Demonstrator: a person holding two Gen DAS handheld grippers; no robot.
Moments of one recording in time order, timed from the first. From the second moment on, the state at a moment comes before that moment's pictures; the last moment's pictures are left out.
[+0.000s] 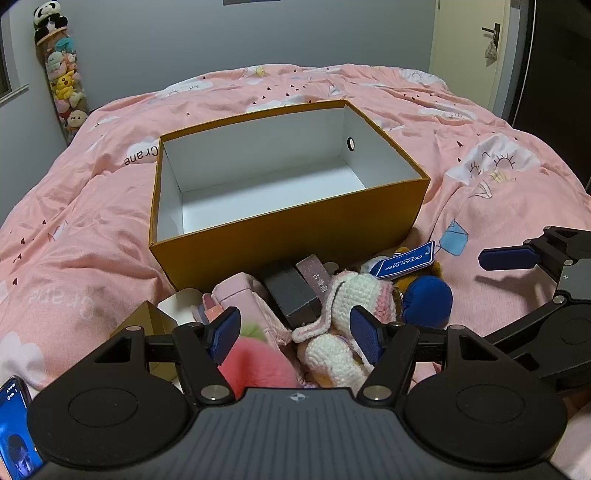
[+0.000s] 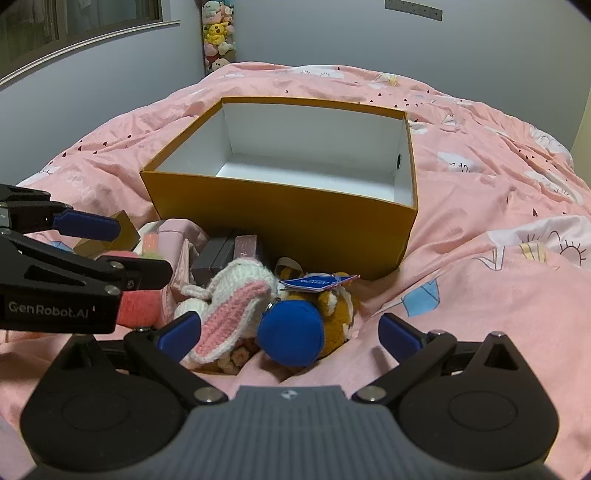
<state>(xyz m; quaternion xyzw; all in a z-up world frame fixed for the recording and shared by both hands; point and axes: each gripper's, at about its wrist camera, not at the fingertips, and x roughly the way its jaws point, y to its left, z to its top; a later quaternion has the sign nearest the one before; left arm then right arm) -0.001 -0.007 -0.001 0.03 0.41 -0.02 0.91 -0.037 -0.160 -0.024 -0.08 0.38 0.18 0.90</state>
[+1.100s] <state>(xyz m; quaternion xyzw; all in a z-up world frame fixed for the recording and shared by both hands) 0.000 -0.010 -0.007 0.05 0.42 -0.04 0.91 -0.033 -0.162 -0.033 -0.08 0.41 0.18 0.89</state>
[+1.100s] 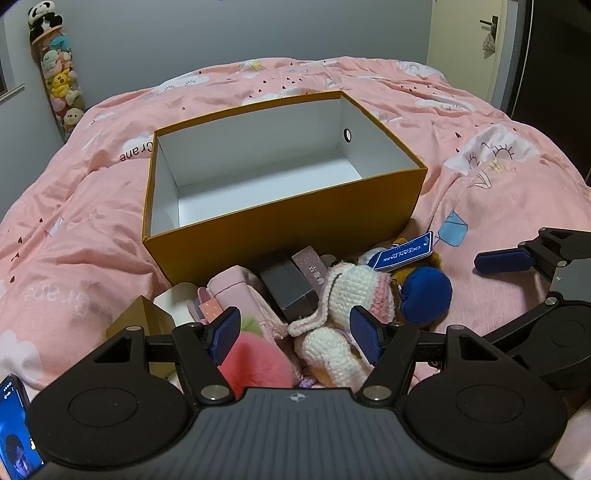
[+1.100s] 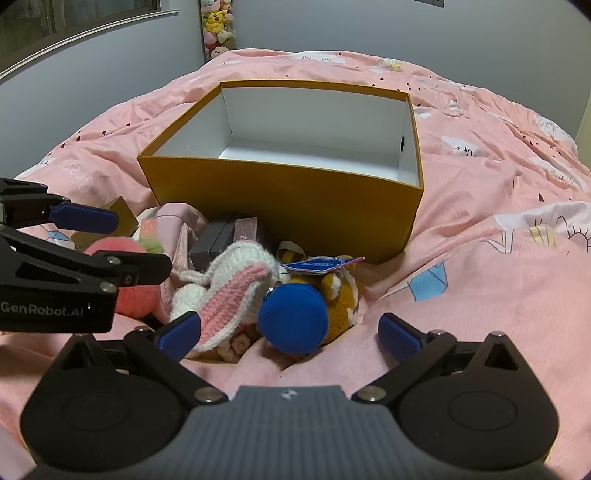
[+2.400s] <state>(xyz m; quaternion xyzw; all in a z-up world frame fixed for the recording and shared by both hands) 0.008 0.029 0.014 0.00 0.42 -0.09 0.90 -0.016 -0.184 -0.012 -0.05 0.39 0.20 0.89</state>
